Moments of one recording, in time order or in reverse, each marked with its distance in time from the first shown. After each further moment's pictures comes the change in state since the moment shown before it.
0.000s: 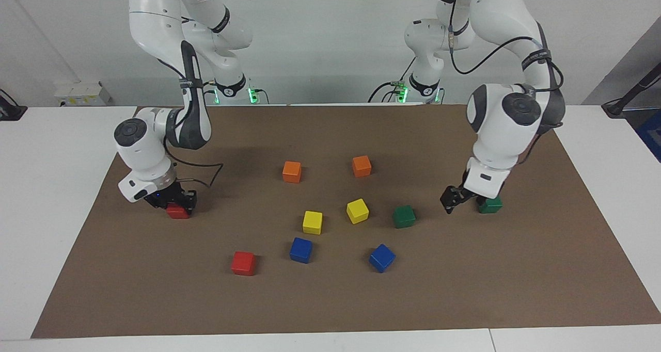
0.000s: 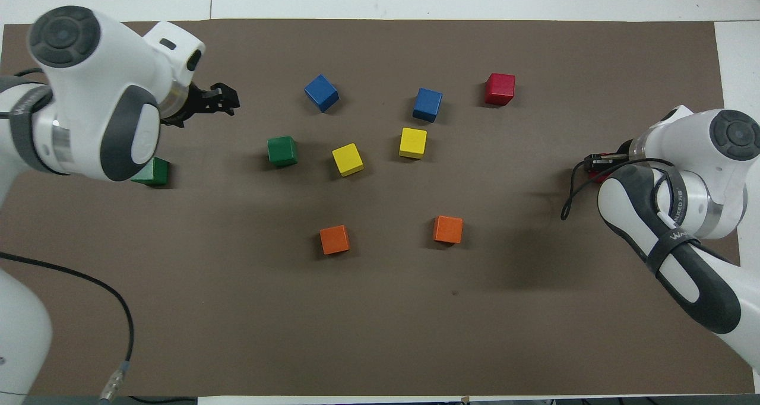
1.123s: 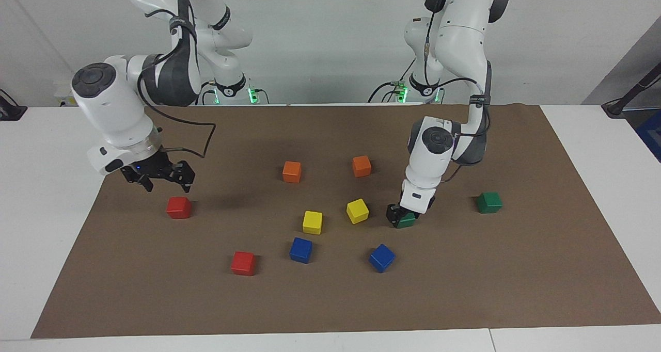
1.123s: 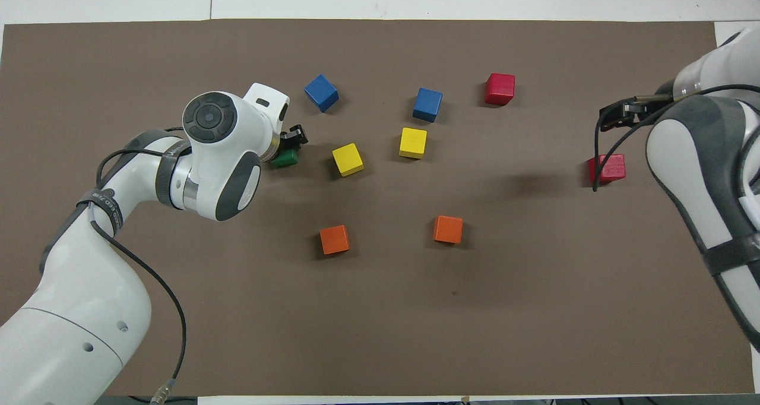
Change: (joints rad) left arm -0.112 0.080 0.002 -0.225 0.000 0.333 -0.253; right arm 0.107 -0.074 0.015 0.413 -0.001 -0.512 0.172
